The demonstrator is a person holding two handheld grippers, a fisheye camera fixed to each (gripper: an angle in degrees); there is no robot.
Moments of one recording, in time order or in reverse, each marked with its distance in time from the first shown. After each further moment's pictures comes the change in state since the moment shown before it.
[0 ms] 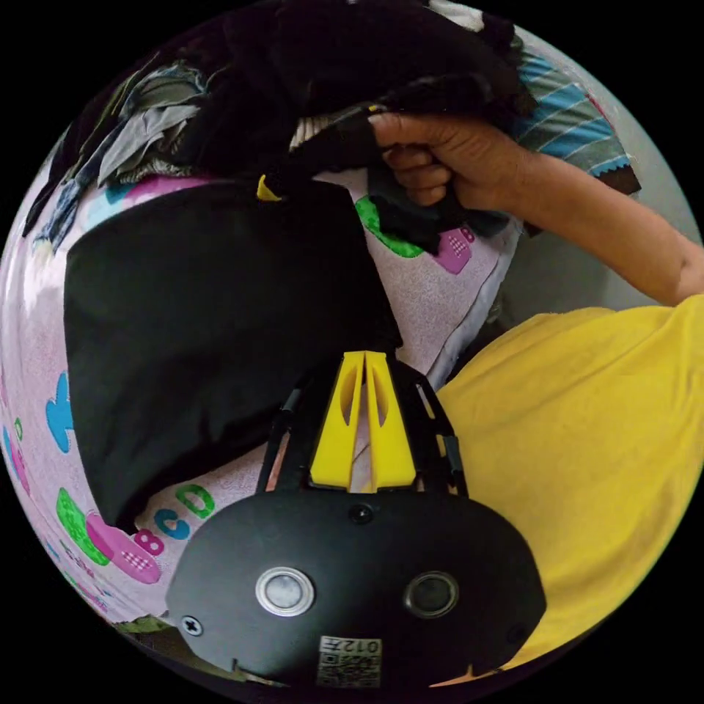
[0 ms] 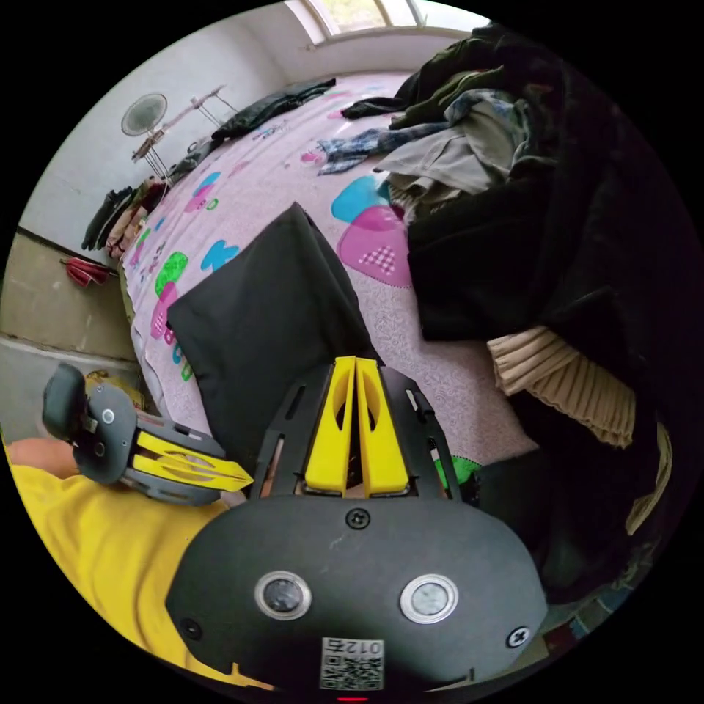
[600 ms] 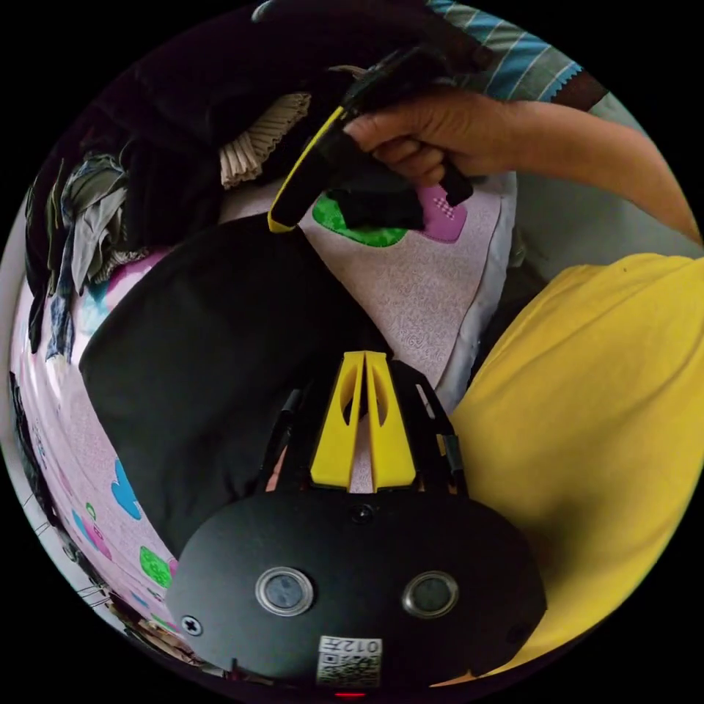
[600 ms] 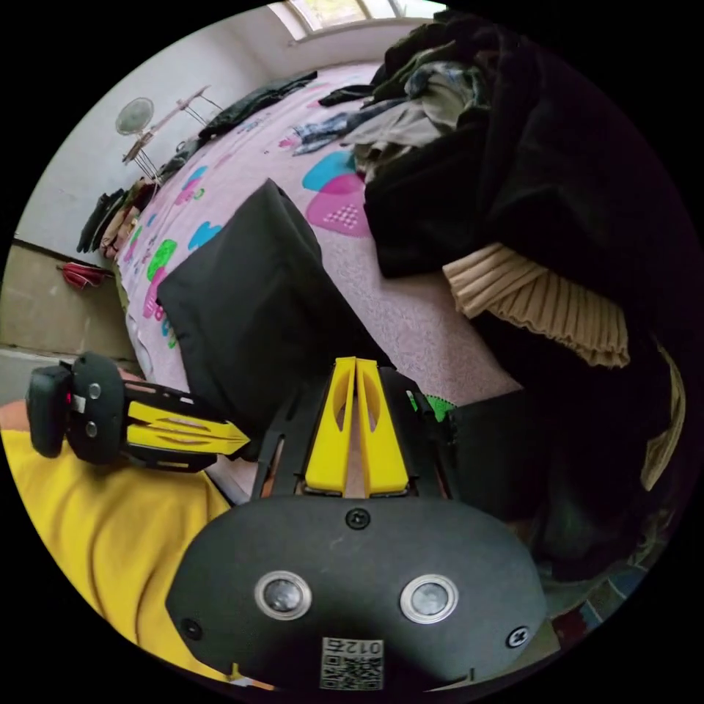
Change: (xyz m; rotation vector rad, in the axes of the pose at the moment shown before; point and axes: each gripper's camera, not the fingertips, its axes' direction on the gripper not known) left arm 0.068 -0.033 0.013 -0.102 -0.243 0.289; right arm 0.009 -0.002 -0.016 -0.066 0.012 0.040
